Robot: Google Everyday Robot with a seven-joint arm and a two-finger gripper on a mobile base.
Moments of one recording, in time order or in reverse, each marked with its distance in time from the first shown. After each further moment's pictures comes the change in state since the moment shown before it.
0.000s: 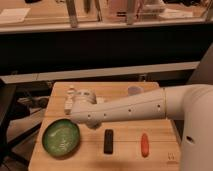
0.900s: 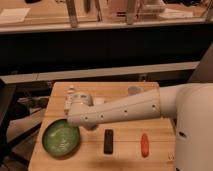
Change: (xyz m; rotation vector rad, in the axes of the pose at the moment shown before) arm -0.016 -0.007 0.009 0.017 -0.013 -0.053
